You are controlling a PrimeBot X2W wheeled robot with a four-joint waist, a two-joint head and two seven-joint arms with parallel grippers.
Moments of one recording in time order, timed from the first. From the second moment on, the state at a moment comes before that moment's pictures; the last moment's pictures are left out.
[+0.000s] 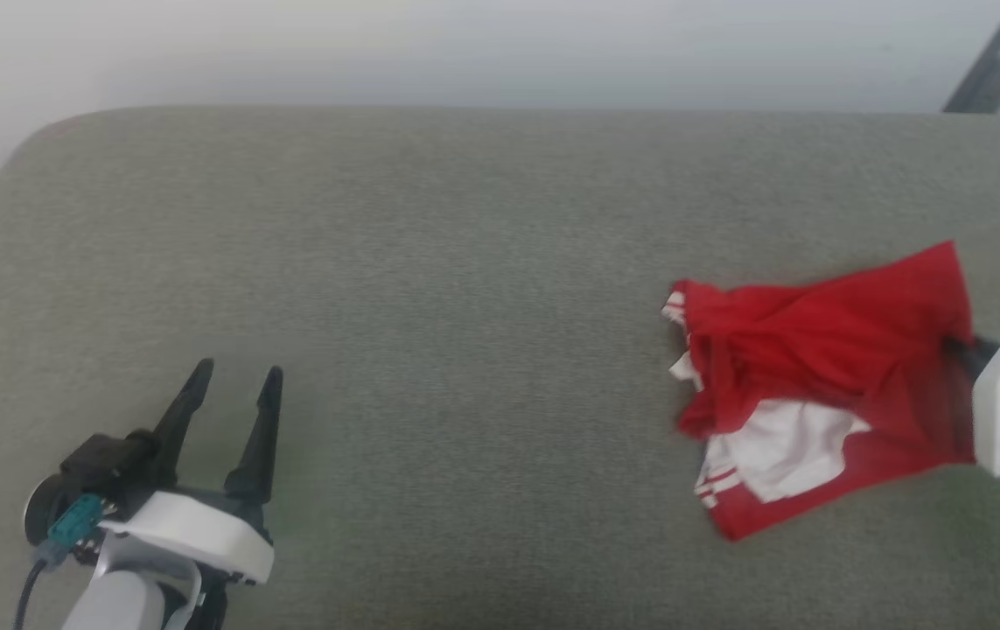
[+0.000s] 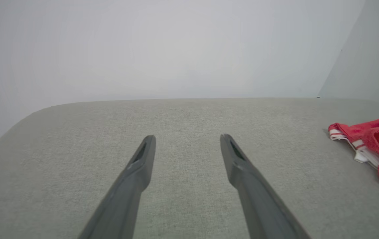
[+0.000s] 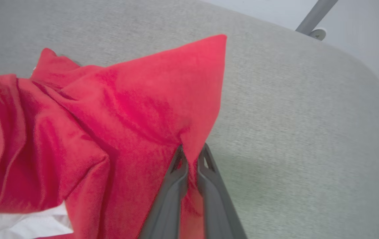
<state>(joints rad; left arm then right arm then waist) -0.15 0.33 -0.15 0.22 -0.42 -0.09 -0.26 -0.40 -0.61 0.22 0.34 0.54 0.13 0.45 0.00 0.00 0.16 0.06</state>
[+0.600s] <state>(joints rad) -0.33 0.31 -0.24 0.27 -0.38 -0.12 -0.26 -0.68 -0.75 0.30 0.53 0.52 0.13 0.32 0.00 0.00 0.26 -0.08</state>
